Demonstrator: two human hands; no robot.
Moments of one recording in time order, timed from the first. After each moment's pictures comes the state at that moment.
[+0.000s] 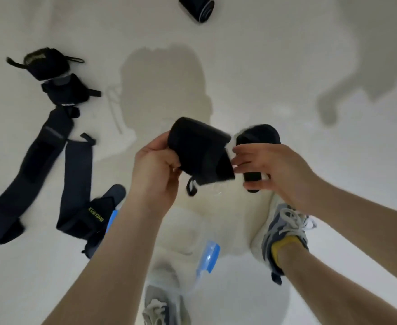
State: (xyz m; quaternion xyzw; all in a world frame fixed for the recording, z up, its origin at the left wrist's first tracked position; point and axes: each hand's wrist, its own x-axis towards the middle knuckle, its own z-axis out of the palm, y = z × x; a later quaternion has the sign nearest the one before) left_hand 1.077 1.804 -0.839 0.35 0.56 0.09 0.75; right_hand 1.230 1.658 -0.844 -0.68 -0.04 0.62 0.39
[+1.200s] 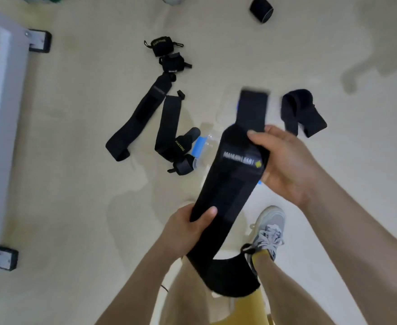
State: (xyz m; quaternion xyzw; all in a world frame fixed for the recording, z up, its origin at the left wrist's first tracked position) left_hand 0.732 1.676 -0.629 0.57 0.53 -0.22 0.59; right_hand 0.955 1.639 -0.592 -0.56 0.09 0.57 0.60
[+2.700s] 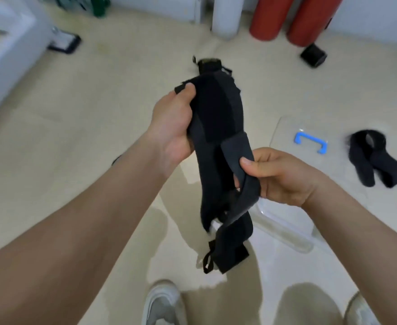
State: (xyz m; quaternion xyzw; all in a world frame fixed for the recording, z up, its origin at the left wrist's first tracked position) left_hand 0.697 1.920 -0.798 0.28 0.41 0.26 0.83; right_hand 0.814 1.765 -0.812 -0.54 -0.27 0.67 0.44
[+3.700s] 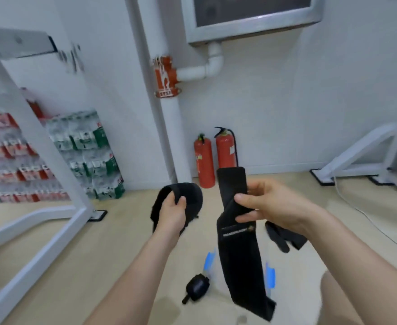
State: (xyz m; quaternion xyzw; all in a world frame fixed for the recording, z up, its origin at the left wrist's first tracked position) left_hand 0.661 1.665 -0.556 0.64 0.42 0.30 0.57; right_hand 0.780 1.469 -0.485 -0.62 -0.42 0.36 0.56
